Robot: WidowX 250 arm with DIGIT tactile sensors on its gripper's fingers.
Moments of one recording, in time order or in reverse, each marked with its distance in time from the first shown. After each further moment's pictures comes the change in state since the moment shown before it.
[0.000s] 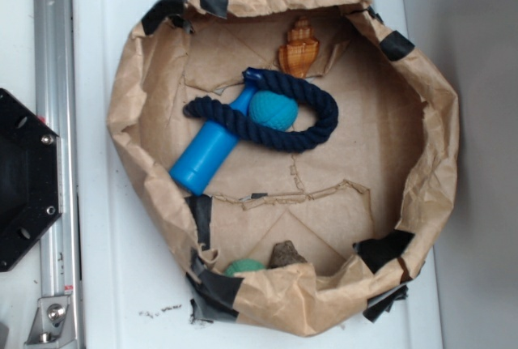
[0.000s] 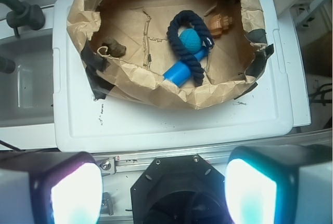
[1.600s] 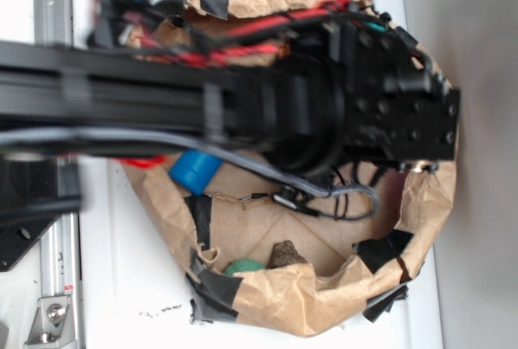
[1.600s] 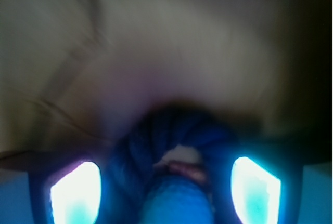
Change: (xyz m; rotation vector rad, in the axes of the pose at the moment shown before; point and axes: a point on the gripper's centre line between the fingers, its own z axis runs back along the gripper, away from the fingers) arm 0.149 0.031 -0.232 0.174 0.368 -0.527
